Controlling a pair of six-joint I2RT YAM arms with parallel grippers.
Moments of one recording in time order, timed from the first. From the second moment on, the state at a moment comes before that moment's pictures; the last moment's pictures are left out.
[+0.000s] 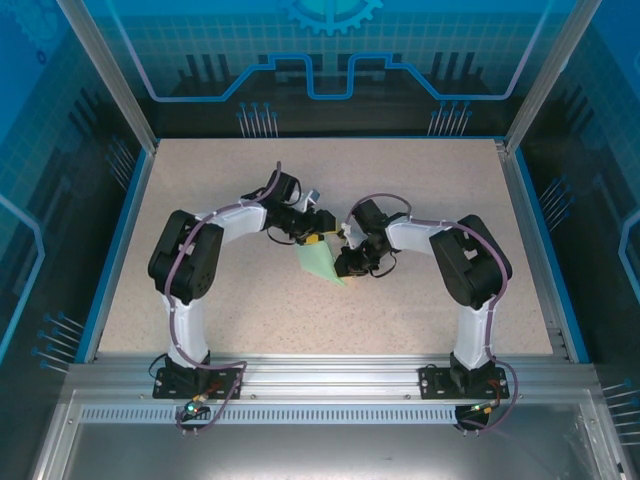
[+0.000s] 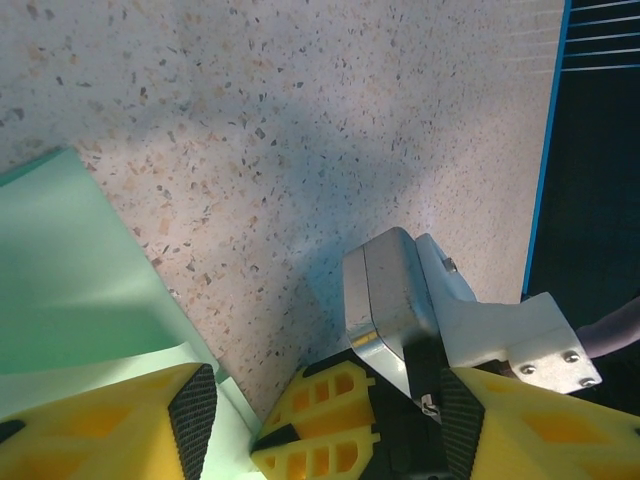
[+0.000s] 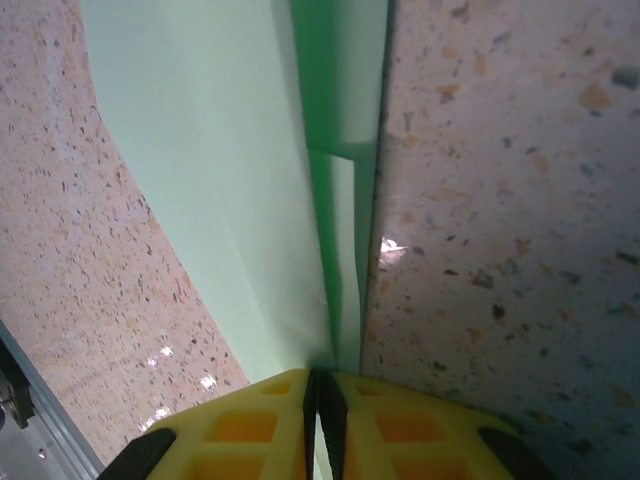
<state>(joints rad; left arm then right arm) -0.36 1.98 1.28 -0.29 0.75 -0.61 0.52 1.96 1.13 -0.51 -0.58 0.28</state>
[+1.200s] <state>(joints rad) -0.32 2.05 1.27 -0.29 0.67 -0.61 0.52 1.90 1.10 -0.52 -0.55 0.23</state>
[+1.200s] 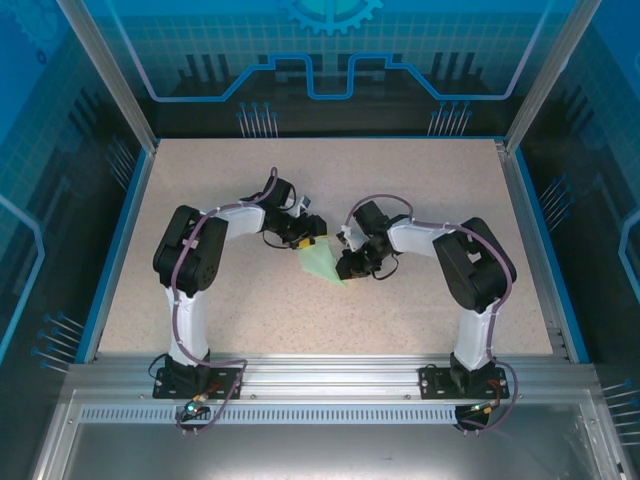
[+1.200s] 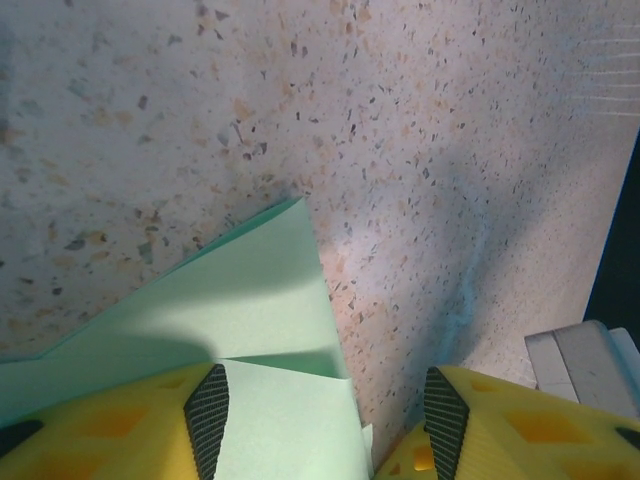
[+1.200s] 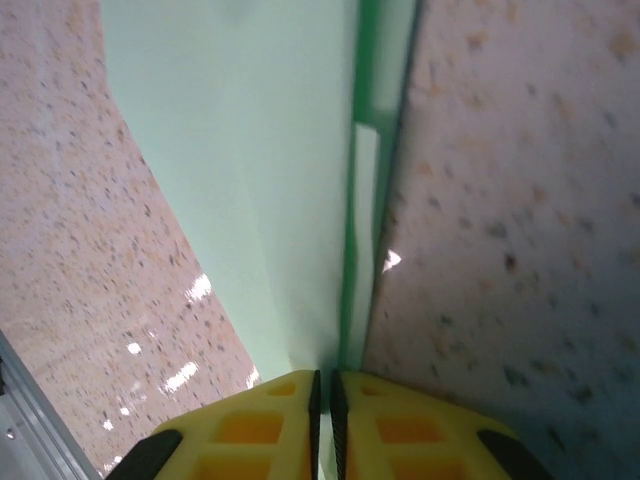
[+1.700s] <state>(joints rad) -0.33 2.06 1.27 -0.29 0.67 -0.62 0.57 1.79 1.05 -0.38 -0.54 0.52</state>
